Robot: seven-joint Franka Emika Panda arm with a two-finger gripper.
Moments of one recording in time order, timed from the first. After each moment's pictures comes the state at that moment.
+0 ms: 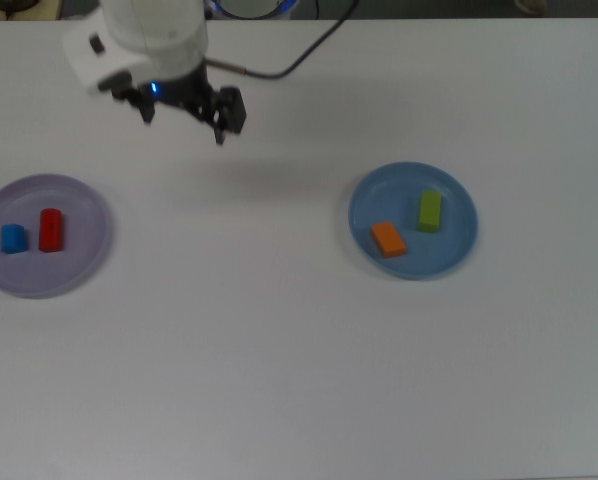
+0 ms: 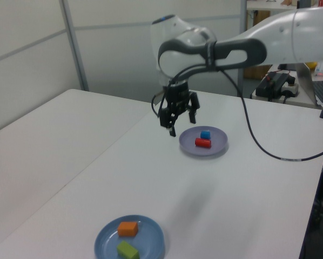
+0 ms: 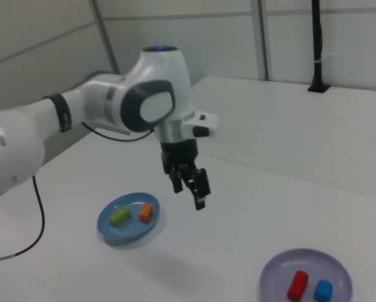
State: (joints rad) arm -0.01 0.22 -0.07 -1.53 -0.03 1.64 0.25
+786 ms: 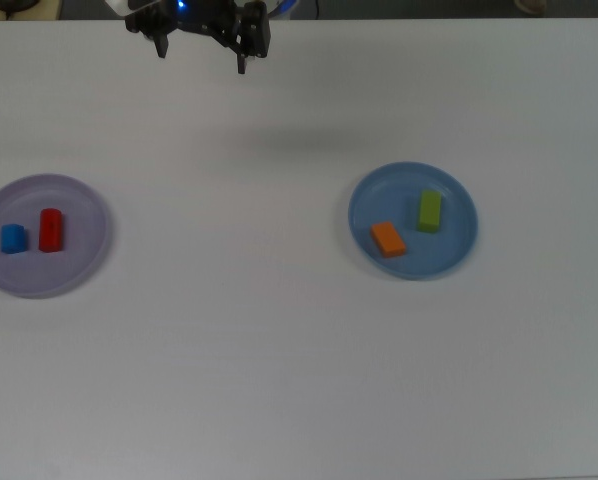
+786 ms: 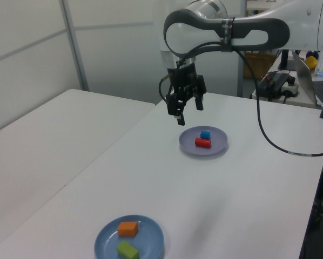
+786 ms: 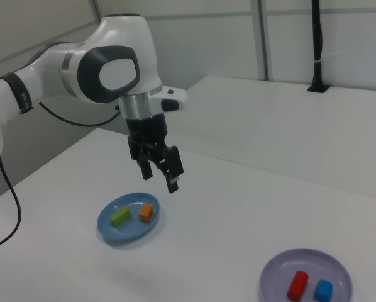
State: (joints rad) arm 0.03 0.12 -0.05 -1.49 -0.05 1.50 0.14
